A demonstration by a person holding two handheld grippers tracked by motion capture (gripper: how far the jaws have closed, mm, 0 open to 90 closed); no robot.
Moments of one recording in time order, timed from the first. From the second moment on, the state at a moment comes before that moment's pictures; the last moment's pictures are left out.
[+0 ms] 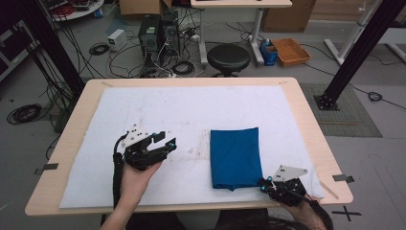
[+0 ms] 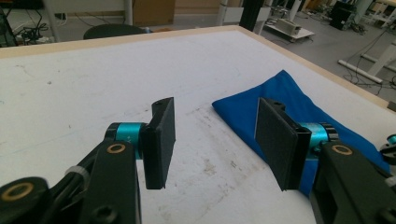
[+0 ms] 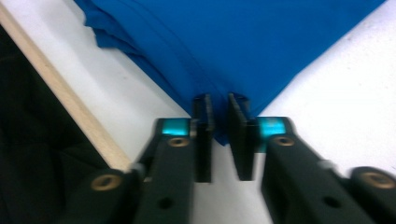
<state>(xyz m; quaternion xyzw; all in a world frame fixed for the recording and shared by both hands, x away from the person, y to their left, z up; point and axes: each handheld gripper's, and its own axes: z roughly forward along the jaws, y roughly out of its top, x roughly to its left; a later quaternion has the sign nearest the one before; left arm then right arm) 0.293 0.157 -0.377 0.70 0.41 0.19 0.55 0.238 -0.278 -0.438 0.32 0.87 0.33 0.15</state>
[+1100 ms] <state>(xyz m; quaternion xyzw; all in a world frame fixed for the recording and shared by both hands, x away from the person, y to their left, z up) 0.323 0.214 -0.378 0.77 0.29 0.17 0.54 0.358 -0.314 -0.359 0.35 0.76 0.53 0.12</state>
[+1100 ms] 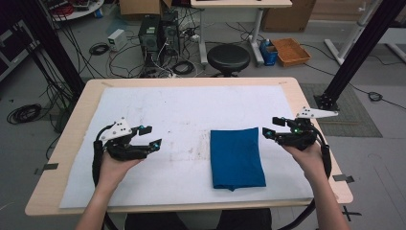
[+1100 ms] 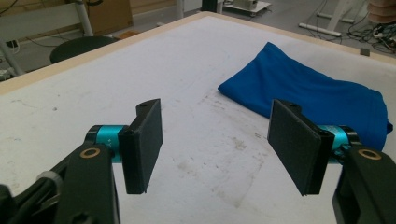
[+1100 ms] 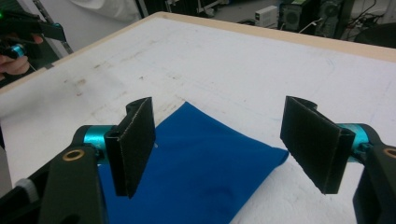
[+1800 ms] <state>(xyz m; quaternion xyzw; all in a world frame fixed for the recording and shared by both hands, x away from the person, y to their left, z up) 0.318 0.213 -0.368 0.75 0.29 0.19 0.57 0.355 -0.305 -0.363 0.34 0.77 0.52 0.12</state>
